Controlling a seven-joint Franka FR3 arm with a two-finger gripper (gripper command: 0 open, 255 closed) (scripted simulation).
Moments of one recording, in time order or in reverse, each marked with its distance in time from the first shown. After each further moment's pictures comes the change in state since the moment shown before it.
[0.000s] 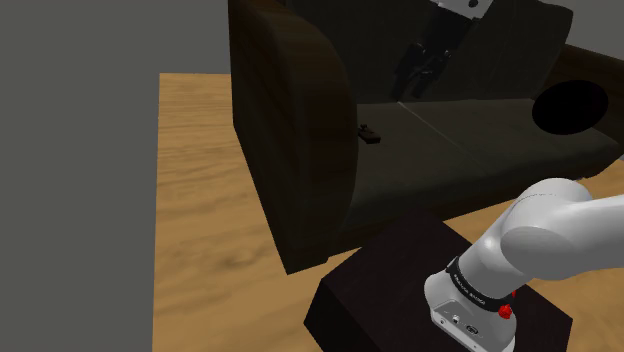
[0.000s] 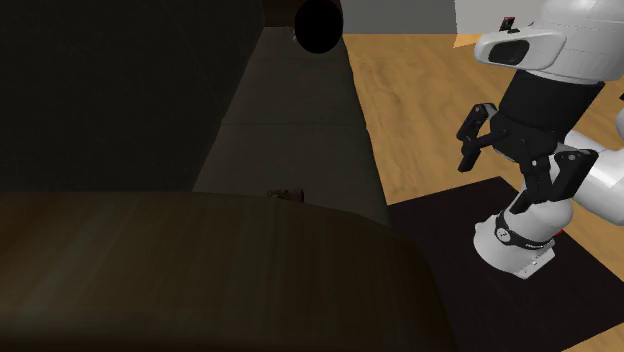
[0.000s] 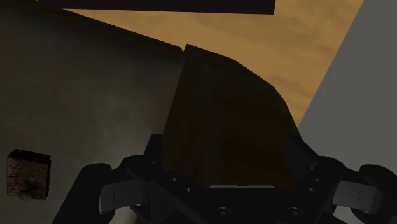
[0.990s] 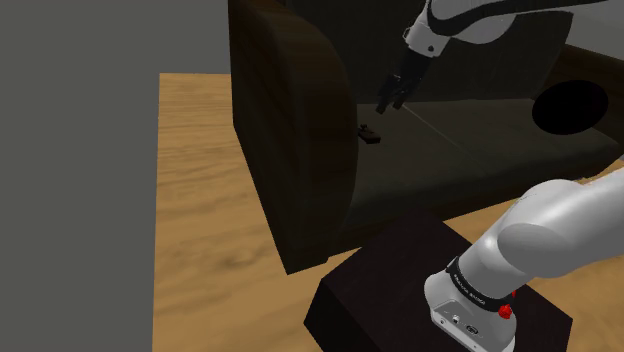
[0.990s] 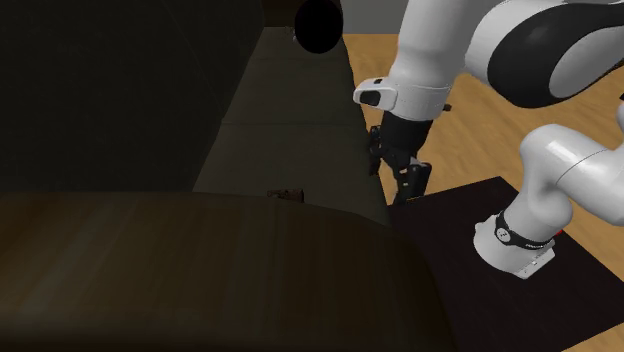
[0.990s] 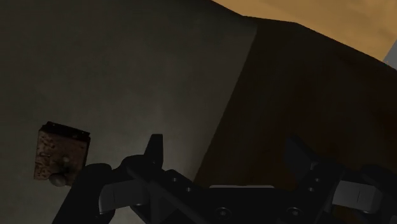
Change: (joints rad) arm -0.054 0.306 -0.183 -0.013 -0.085 0.316 -0.262
